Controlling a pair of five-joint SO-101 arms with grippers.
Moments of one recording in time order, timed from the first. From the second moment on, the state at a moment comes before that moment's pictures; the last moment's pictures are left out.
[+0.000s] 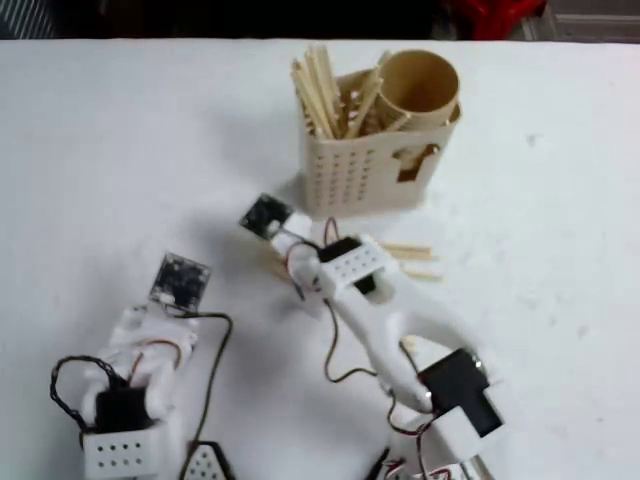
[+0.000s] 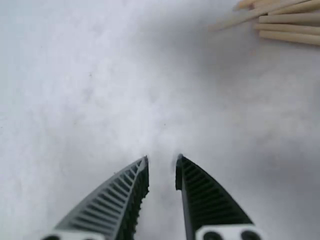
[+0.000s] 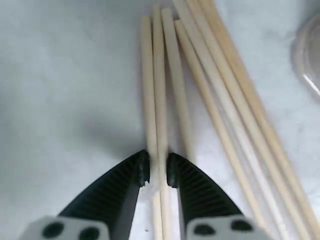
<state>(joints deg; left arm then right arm) -11.8 -104.0 97.1 68.4 -25.4 -34.0 3.1 37.9 45.1 27.4</state>
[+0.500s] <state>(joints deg) -11.8 -104.0 97.1 68.4 -25.4 -34.0 3.1 37.9 45.1 27.4</state>
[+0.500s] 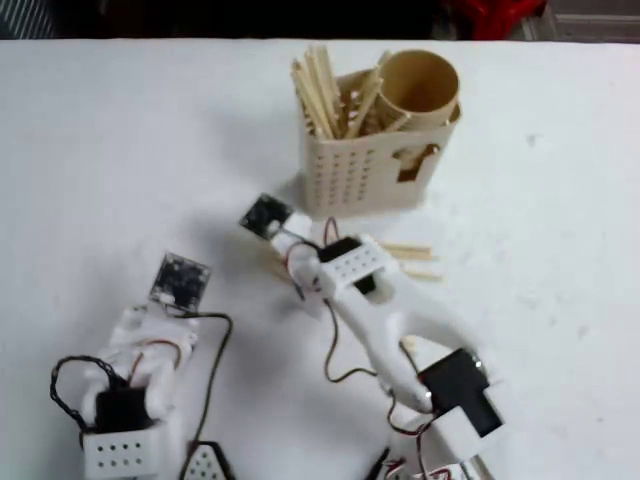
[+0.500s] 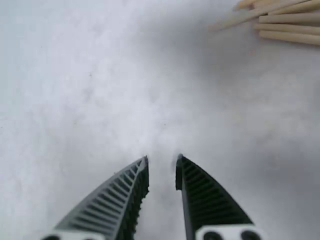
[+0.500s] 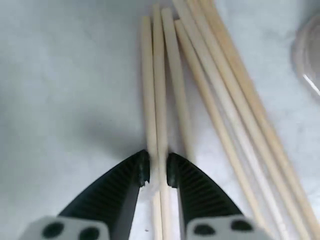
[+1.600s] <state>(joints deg) -11.8 -104.0 97.1 68.4 -25.4 -25.2 -24.1 38.2 60.0 24.3</state>
